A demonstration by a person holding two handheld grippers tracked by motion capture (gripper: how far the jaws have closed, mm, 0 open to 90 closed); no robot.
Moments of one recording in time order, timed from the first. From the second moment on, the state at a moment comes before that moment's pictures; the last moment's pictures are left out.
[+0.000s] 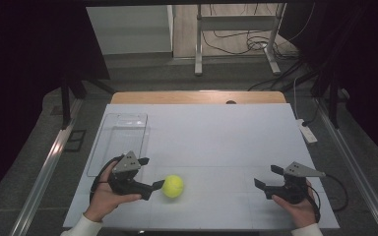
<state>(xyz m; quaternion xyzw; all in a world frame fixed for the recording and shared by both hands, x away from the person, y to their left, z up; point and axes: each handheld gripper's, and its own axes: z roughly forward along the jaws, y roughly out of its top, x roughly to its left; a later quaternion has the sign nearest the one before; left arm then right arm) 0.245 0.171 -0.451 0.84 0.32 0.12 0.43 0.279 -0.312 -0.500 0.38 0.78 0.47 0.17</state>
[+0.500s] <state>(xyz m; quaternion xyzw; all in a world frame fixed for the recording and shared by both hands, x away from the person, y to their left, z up) 0.253 0.152 -0.456 0.86 0.30 0.10 0.41 0.279 -0.312 -0.501 0.39 0.78 0.47 0.17</state>
